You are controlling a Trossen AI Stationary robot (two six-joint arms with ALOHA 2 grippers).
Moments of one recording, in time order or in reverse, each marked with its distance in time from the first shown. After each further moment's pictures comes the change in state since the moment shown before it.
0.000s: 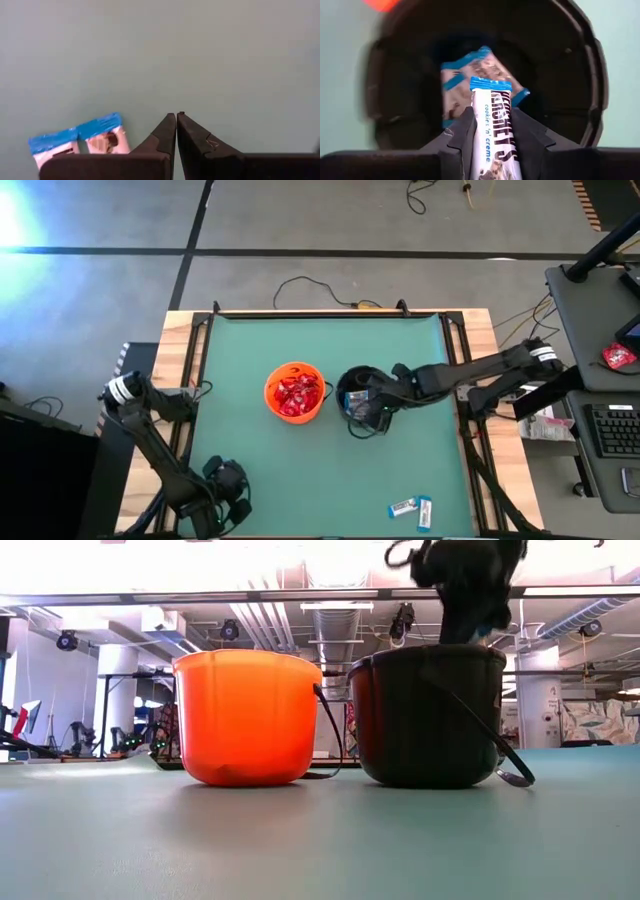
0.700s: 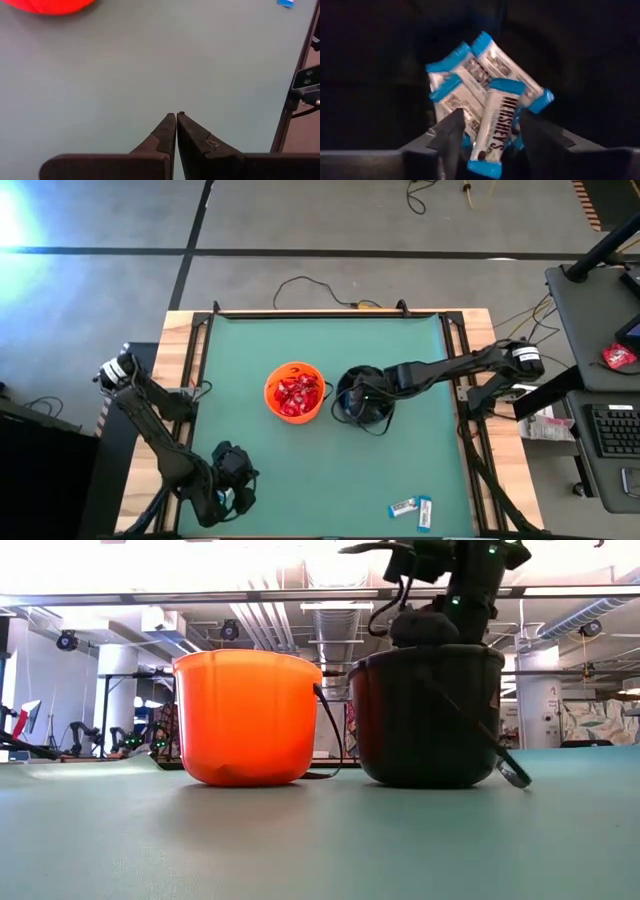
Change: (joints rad) left arm 0.096 -0.175 0.002 0.014 -0.130 0.240; right arm -0.131 0.145 -0.097 0.191 -0.142 0.082
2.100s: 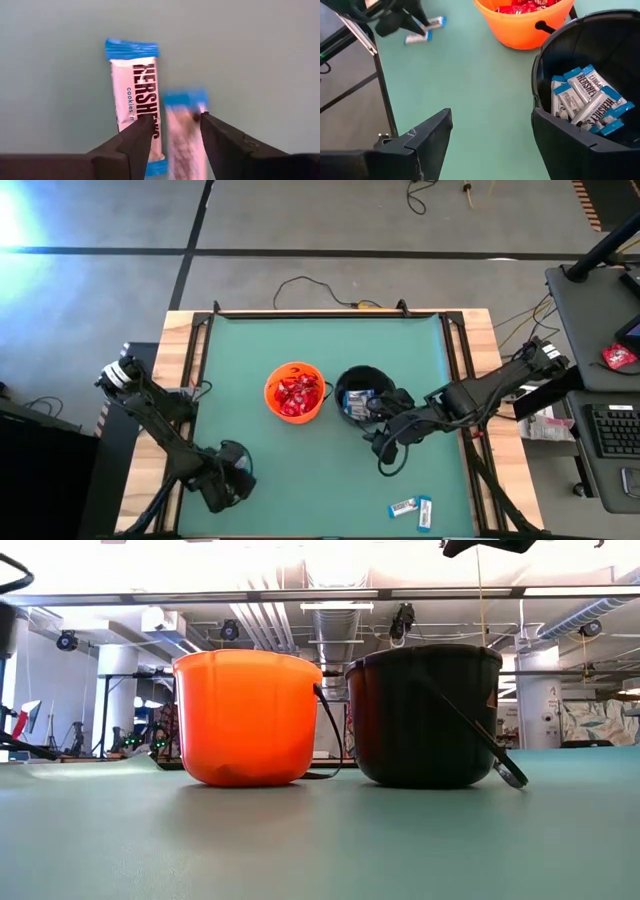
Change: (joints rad) left arm 0.030 0.056 -0.226 0.102 0.365 -0.428; right arm 0.410 -0.190 0.264 -0.093 0.150 0.138
